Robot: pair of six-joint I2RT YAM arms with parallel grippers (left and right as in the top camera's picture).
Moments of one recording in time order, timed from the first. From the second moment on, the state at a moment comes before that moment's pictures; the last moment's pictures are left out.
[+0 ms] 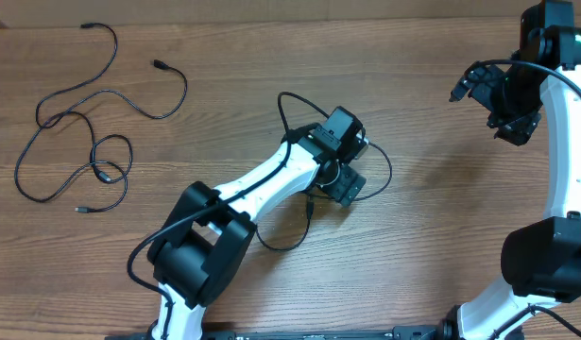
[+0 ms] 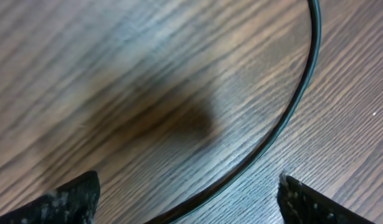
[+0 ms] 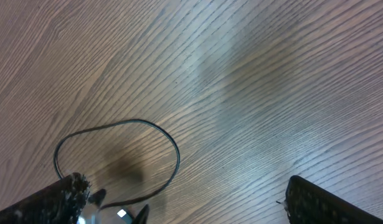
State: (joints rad) left arm -0.71 2.04 1.45 -0.66 0.15 -0.05; right arm -0.16 1.86 1.94 -1.47 -0.12 0.51
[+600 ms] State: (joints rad) left arm -0.78 2.05 1.42 -0.63 0.17 0.17; right arm -0.16 1.86 1.94 -1.47 -0.12 0.51
